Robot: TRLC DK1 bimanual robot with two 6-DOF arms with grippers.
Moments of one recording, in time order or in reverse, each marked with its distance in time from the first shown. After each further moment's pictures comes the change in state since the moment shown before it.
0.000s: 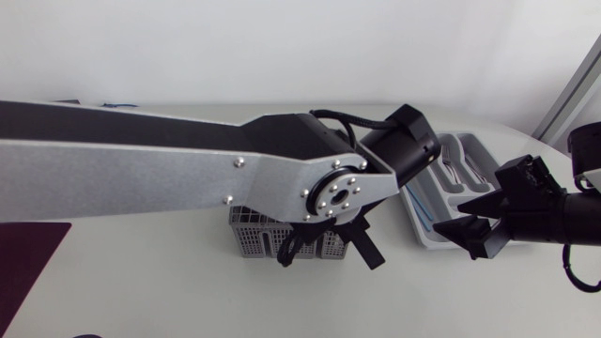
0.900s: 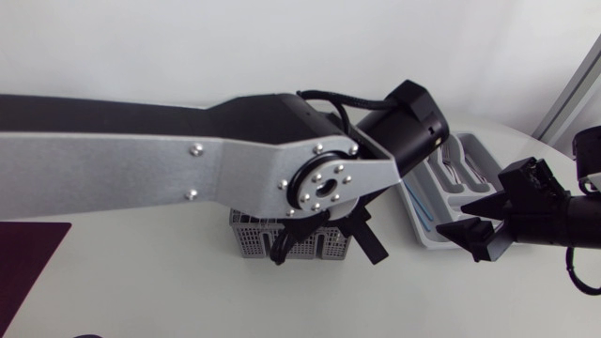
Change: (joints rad) left arm -0.013 -0.072 -0.004 -0.006 -0.033 0.001; right arm -0.019 -0.012 -0.010 0.000 -0.001 -0.026
